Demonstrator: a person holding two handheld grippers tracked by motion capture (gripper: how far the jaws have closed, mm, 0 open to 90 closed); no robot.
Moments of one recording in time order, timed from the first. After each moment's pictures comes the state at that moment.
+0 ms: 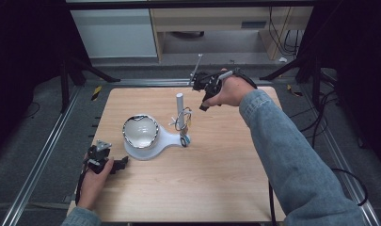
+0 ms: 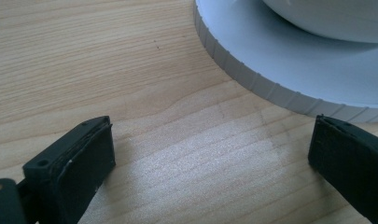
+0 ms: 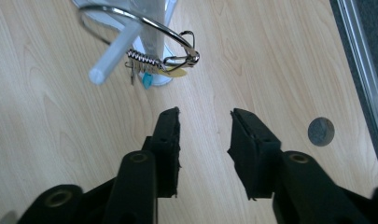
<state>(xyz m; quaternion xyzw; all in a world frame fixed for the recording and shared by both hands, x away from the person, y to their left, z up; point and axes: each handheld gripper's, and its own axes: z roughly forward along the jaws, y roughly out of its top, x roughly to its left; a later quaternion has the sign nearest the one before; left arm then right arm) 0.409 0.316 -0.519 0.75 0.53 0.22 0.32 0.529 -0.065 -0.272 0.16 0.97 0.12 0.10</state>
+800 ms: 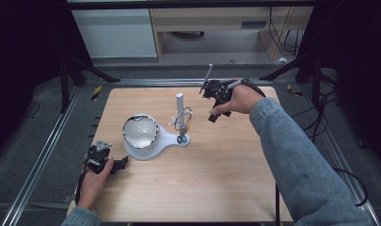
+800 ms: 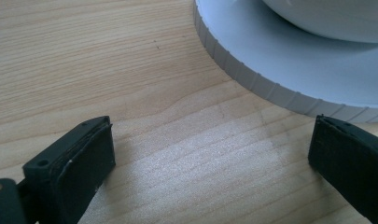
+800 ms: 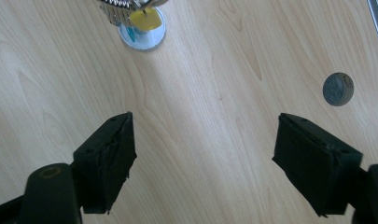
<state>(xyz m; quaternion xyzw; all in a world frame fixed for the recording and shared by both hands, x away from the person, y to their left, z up) 0.409 0.317 -0.519 0.75 0.53 0.22 0.32 0.530 -0.094 -0.303 0.21 0.97 0.09 0.09</state>
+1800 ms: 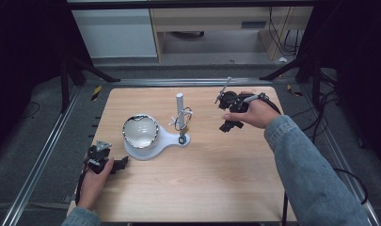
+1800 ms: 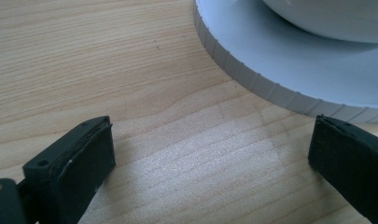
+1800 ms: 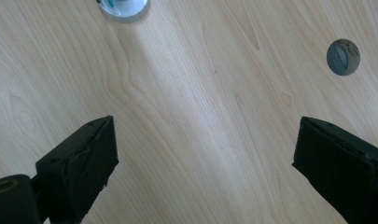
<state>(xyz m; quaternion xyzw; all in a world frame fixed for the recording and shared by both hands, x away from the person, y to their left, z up) 0.409 0.317 -0.519 0.75 0.53 0.22 0.32 0.512 -0.140 -0.336 0.24 0.96 0.13 0.12</state>
